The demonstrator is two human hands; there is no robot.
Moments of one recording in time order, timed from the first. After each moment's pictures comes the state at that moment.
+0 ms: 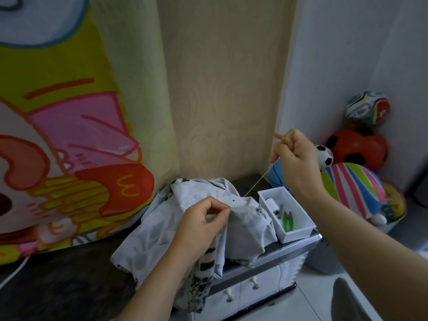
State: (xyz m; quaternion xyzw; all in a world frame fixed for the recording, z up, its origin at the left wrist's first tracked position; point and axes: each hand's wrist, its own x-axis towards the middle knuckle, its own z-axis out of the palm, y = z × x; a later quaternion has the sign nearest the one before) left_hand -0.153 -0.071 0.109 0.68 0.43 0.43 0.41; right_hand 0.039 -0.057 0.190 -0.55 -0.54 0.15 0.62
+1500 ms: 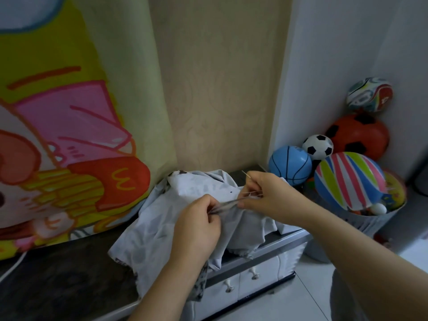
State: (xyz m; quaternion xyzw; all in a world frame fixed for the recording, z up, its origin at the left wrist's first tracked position) left_hand -0.142 -0.083 0.103 0.71 0.56 0.36 0.22; right_hand 0.028 -0.084 0.160 -0.58 -0.71 0.29 0.28
